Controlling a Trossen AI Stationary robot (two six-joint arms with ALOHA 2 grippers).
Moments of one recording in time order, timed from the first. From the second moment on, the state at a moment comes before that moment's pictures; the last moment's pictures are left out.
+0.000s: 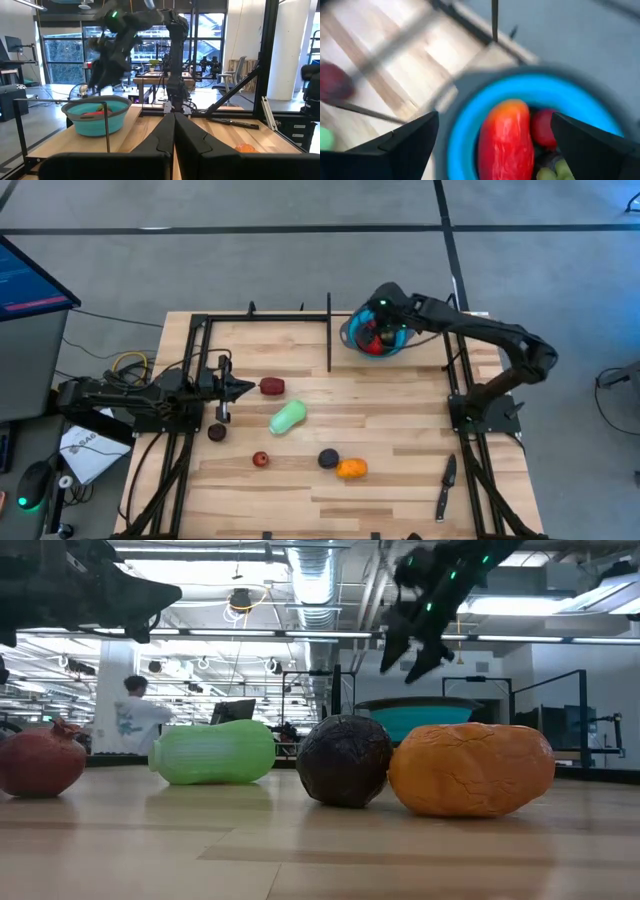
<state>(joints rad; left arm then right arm) 0.03 0.30 0.01 0.47 -0.08 0.01 -0.53 1.48 1.22 -0.57 0.10 0.24</state>
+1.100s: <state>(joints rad) 0.03 0.30 0.01 0.49 -0.08 0.01 0.31 1.87 1.32 -0.34 0.02 0.44</state>
